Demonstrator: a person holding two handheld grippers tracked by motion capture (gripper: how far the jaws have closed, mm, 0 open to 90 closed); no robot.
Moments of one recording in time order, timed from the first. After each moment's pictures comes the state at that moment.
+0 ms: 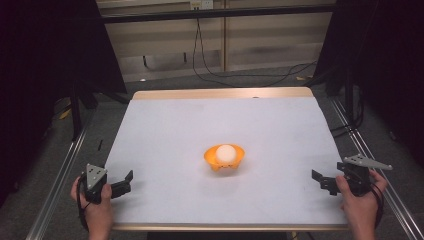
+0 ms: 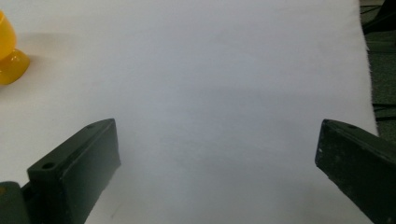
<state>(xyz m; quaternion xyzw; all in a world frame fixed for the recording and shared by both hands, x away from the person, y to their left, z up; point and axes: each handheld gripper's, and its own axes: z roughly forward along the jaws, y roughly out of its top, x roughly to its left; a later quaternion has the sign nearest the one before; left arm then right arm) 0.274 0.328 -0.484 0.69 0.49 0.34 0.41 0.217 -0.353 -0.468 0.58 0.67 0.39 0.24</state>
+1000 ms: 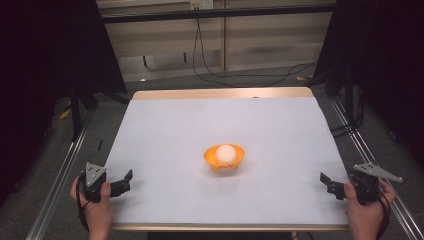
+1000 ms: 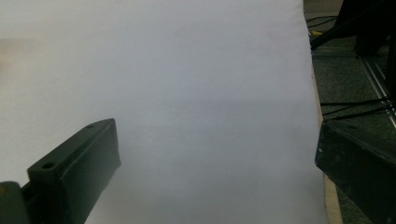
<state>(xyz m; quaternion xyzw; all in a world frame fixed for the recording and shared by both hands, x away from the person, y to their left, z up) 0.278 0.332 -0.483 0.69 0.50 0.33 0.40 0.202 -0.368 -0.486 0.61 0.64 0.39 0.28</state>
